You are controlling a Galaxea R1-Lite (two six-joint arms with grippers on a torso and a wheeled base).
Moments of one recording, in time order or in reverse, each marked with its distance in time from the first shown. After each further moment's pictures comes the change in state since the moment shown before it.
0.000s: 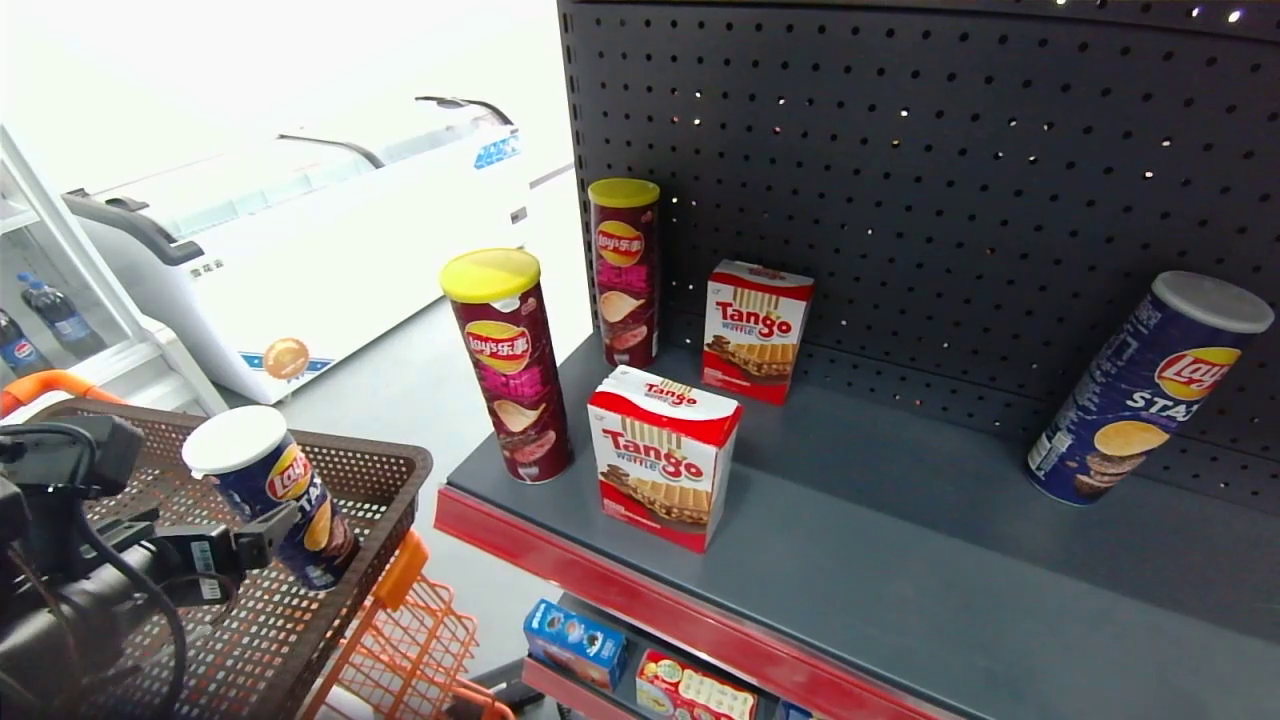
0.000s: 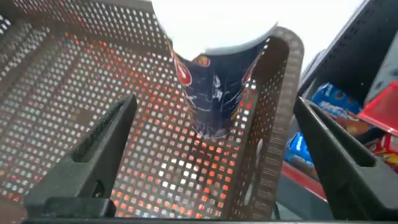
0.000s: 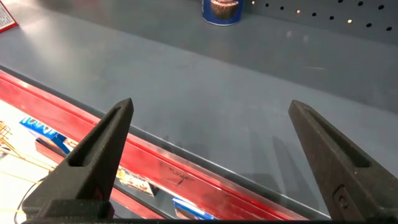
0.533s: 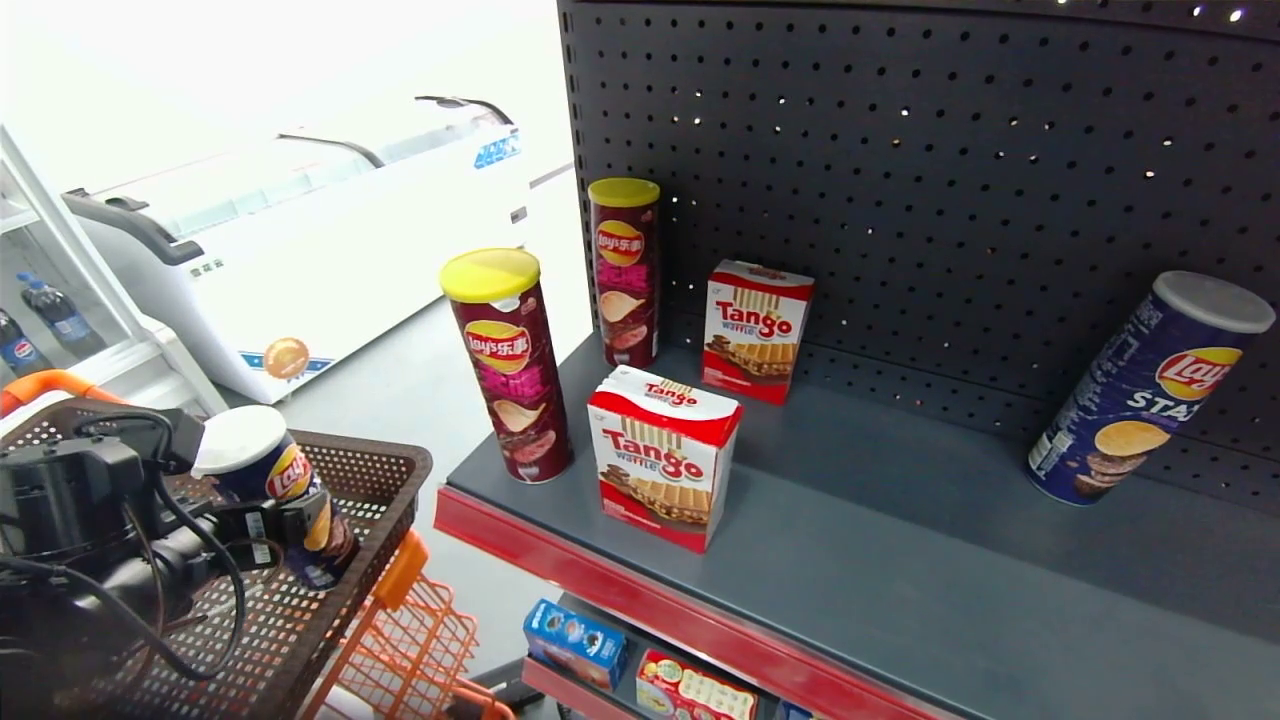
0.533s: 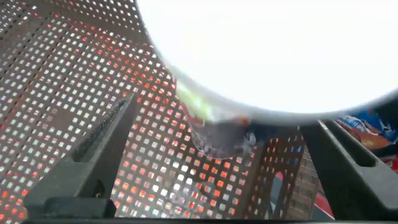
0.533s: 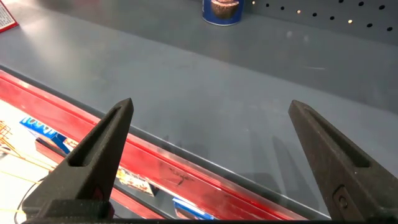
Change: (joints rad) left arm 0.040 0.251 -0.095 -0.097 0.001 -0.054; right arm 0.000 0.000 0.000 0.000 0.000 0.000
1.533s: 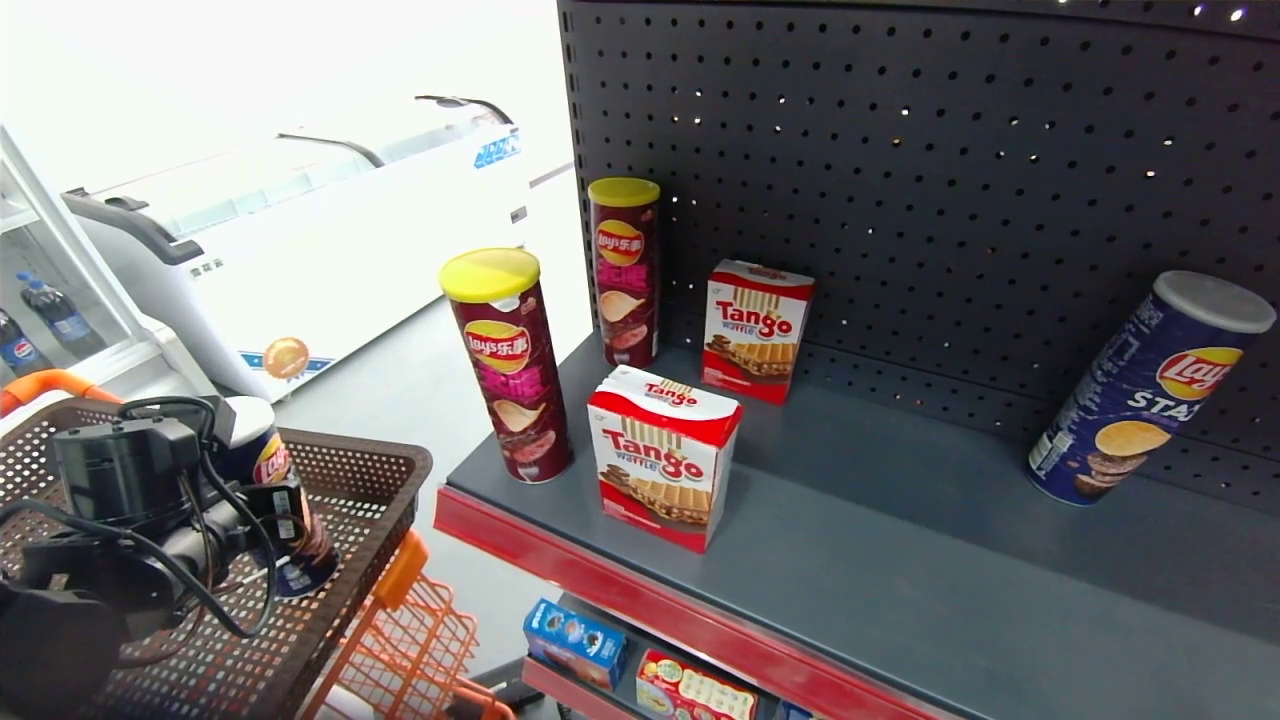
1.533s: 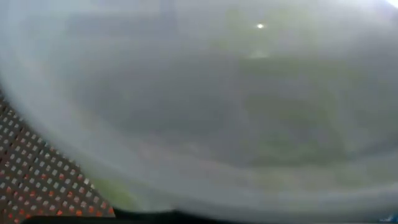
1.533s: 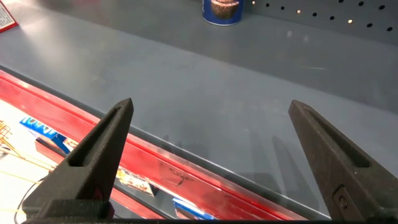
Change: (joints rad) left arm -0.020 0.123 -0.095 -0.027 0.111 0.022; right arm 0.001 0.000 0.000 0.000 0.000 0.000
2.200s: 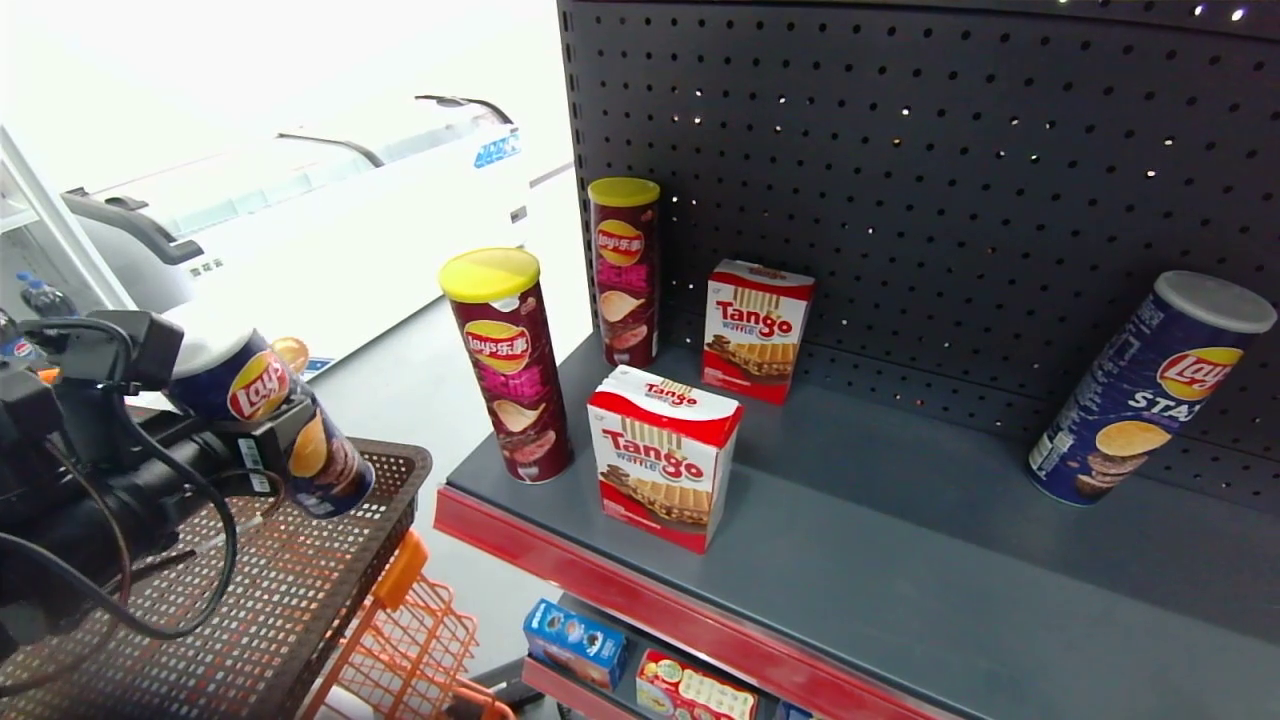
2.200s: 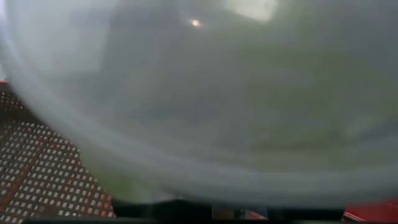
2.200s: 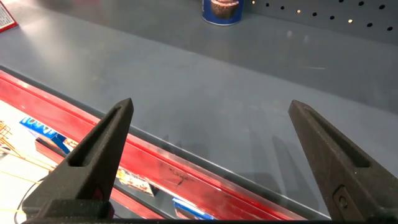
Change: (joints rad) left arm -0.087 -0.312 0.000 0.031 -0.218 0.057; right arm 0.000 0.000 0.000 0.000 0.000 0.000
